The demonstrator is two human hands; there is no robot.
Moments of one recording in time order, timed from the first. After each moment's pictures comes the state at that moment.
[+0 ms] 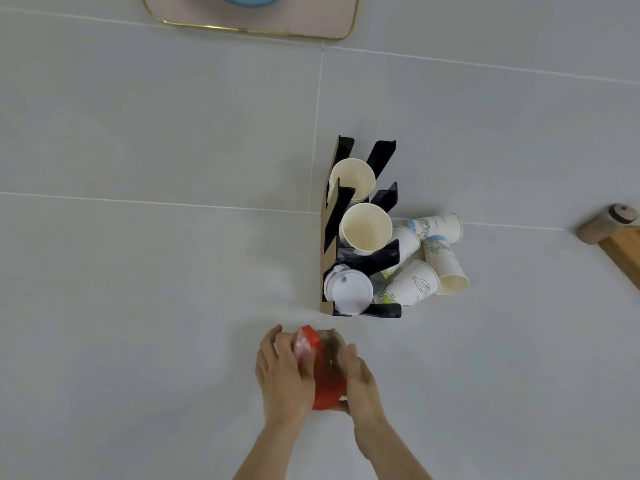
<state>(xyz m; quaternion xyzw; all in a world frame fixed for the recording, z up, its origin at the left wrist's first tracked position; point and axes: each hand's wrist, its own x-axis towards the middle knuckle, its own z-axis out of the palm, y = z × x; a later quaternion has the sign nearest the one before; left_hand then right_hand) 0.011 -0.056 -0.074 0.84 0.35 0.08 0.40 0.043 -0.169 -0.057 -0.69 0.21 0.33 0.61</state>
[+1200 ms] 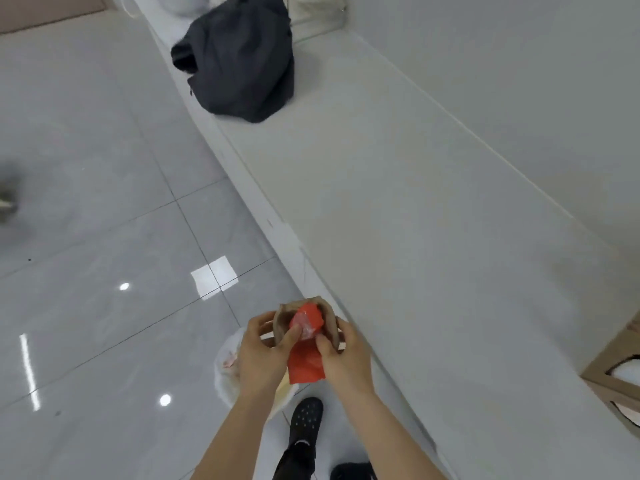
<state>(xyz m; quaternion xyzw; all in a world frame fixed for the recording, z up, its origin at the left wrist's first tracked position) -0.326 0.050 -0.091 0.36 0.73 0.30 0.50 -0.197 0.023 -0.090 -0.75 -0.29 0.50 0.32</state>
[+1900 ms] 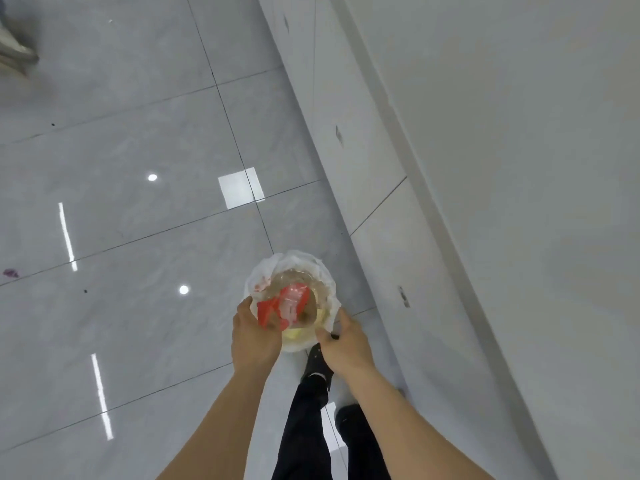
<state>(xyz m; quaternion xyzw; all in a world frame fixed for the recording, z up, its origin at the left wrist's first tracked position) -0.443 0.027 -0.254 0.27 0.85 0.12 0.44 -0.297 0.028 -0.234 -0.73 -0.36 0.58 0.00</state>
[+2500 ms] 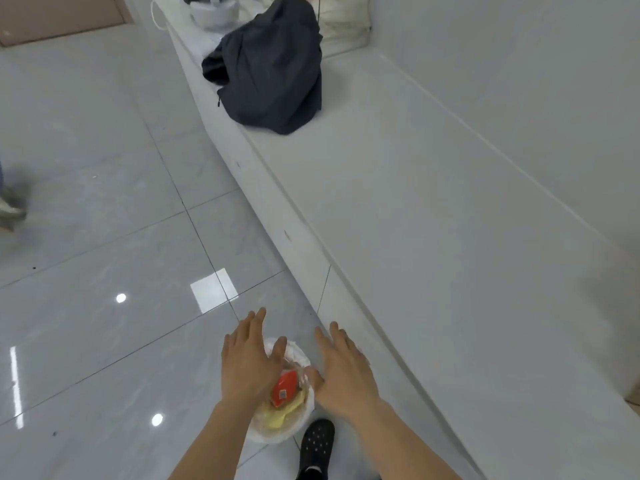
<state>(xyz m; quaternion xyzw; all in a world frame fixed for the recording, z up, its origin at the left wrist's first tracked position) -0.409 0.090 -0.127 0.63 0.71 0.08 0.30 -0.245 0.049 -0.100 -0.70 -0.62 0.35 -0.03</state>
